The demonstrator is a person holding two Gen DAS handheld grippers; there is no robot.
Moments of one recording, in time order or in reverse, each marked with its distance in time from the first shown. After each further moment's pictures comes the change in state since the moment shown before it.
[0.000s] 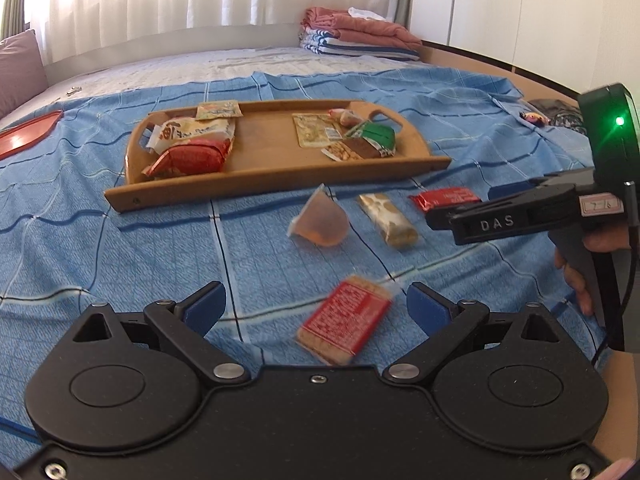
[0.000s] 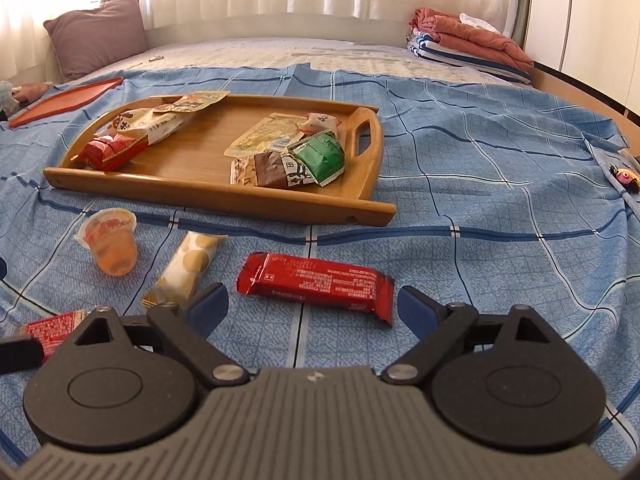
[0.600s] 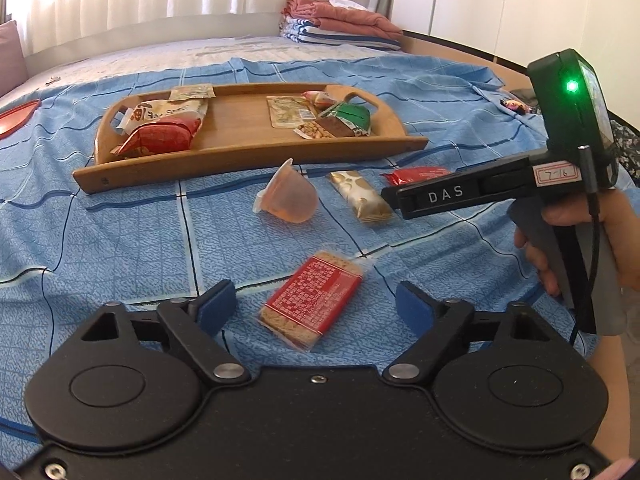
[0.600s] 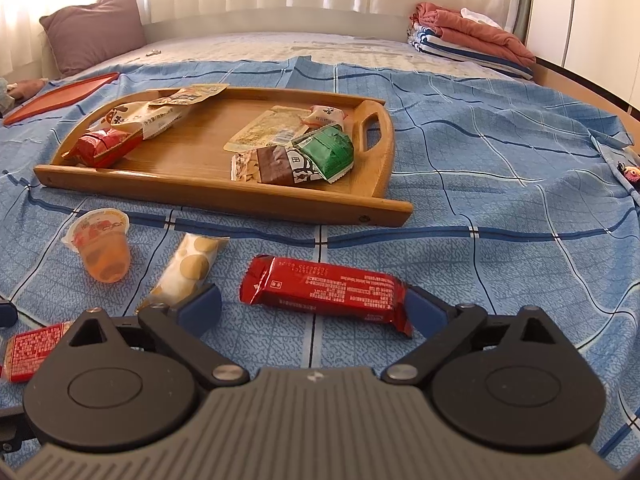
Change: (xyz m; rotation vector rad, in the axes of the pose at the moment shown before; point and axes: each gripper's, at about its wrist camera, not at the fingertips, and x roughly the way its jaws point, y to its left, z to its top) left arm 0.009 -0.008 -0.011 0.010 0.025 -0.071; right arm 0.017 0.006 0.005 0.008 0.014 -0.004
